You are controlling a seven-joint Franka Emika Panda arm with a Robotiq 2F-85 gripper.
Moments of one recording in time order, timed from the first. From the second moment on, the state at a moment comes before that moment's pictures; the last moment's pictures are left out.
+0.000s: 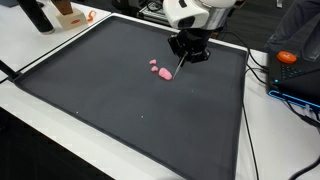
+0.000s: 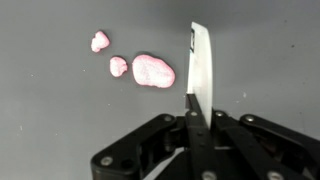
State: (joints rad) arm 0.35 0.50 0.09 -1.69 -0.19 2.00 0.55
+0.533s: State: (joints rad) arm 0.36 0.54 0.09 -1.64 -0.19 2.00 0.52
